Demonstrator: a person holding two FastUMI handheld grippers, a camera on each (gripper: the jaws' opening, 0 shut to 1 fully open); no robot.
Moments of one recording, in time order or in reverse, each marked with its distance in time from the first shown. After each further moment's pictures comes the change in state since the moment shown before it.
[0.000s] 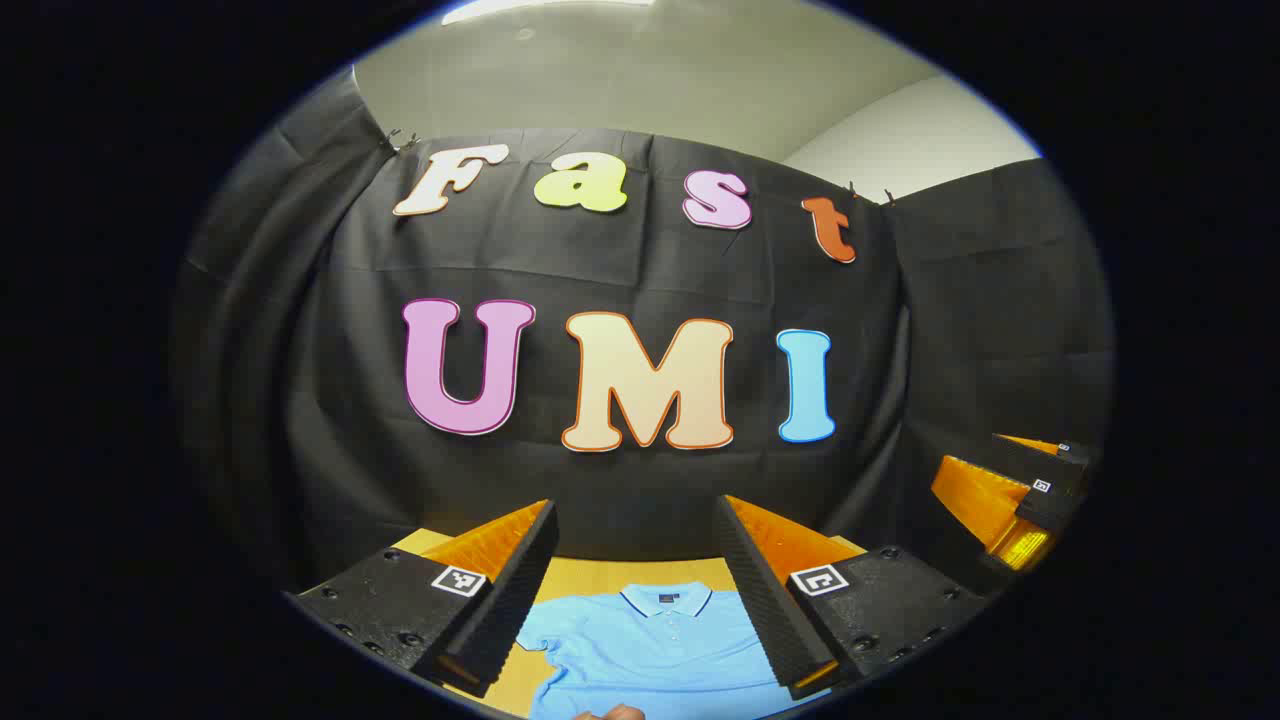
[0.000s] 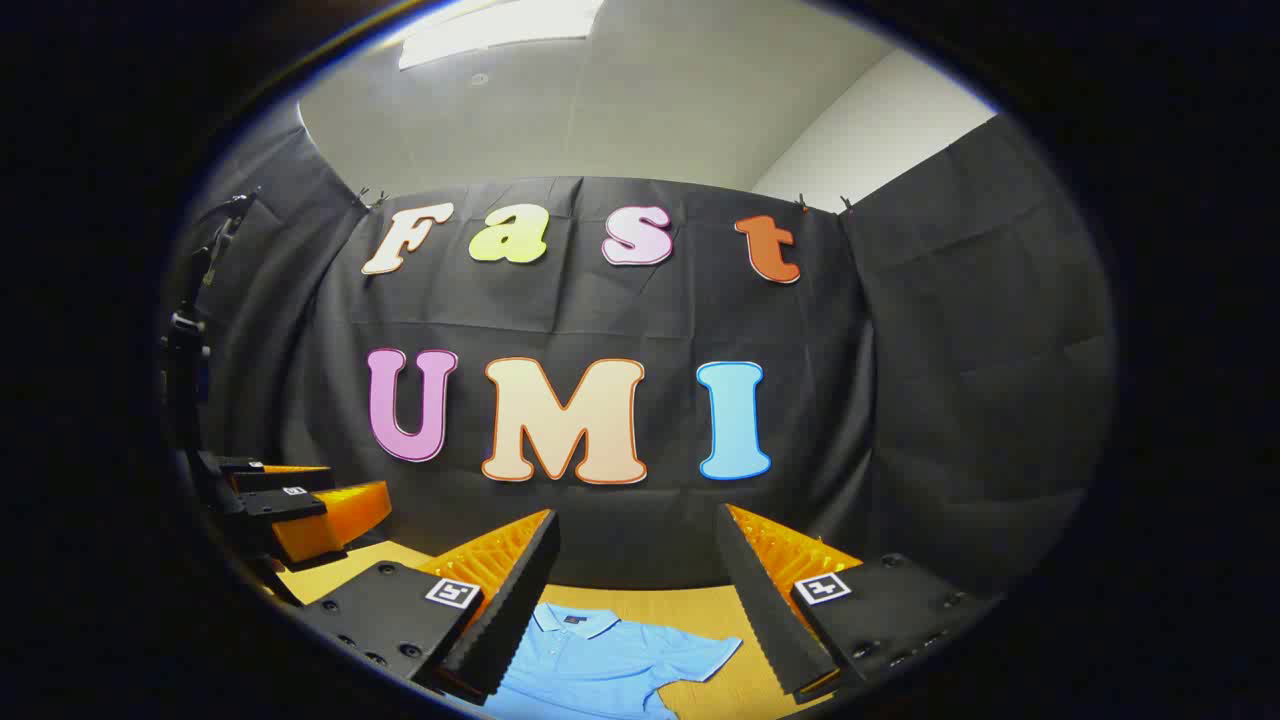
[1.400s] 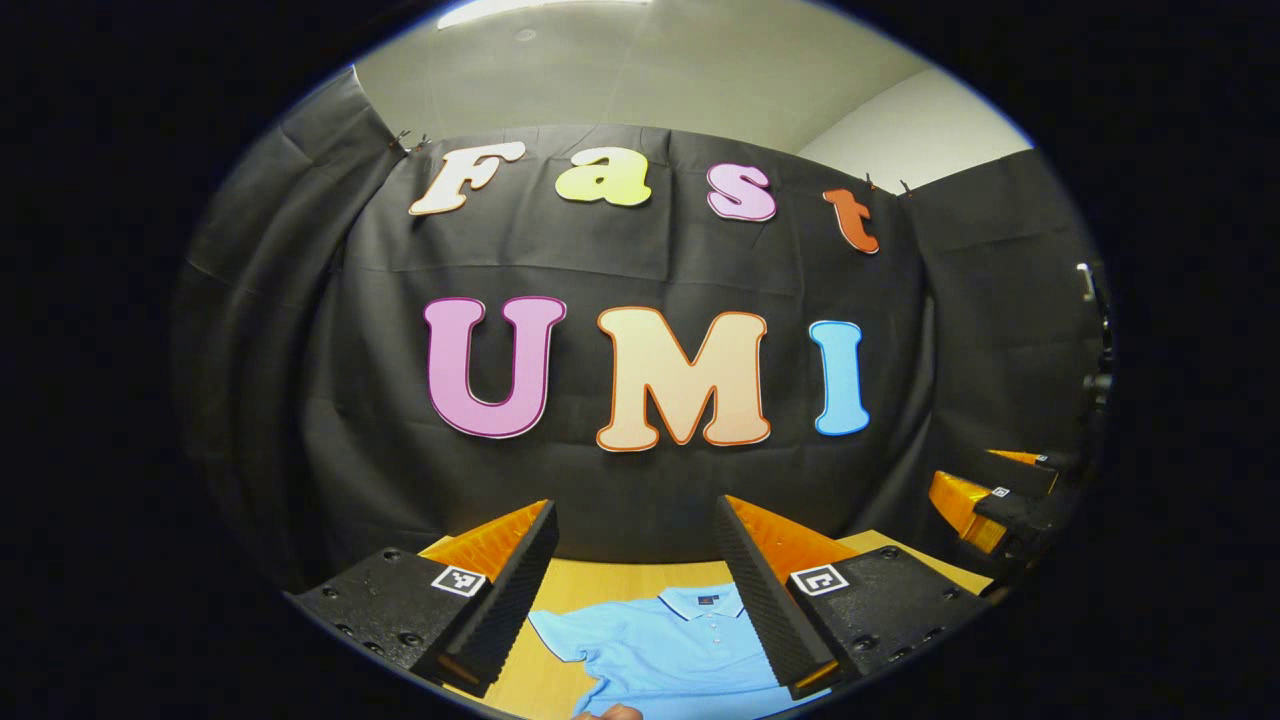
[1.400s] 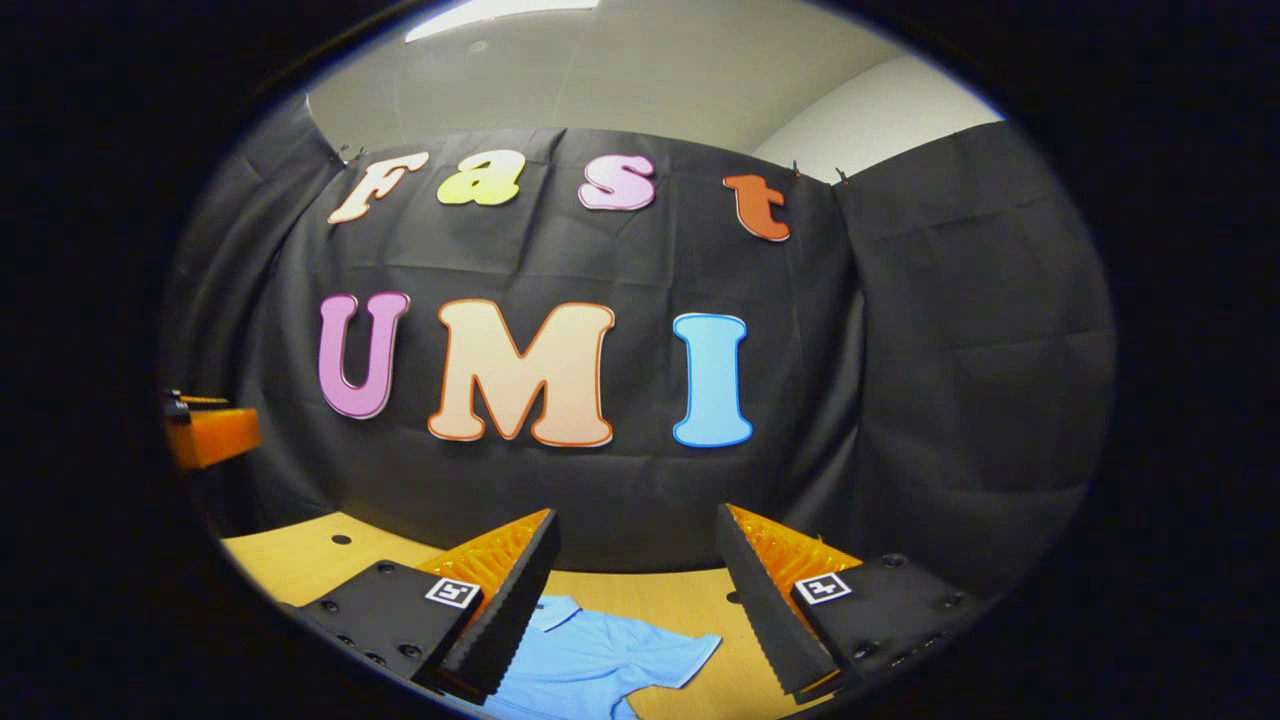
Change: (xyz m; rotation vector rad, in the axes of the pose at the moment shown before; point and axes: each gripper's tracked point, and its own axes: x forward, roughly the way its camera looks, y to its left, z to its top) left arm 0.018 0.053 -0.012 0.029 0.009 0.052; right arm 0.082 -0.036 -0.088 -0.065 0.120 -0.097
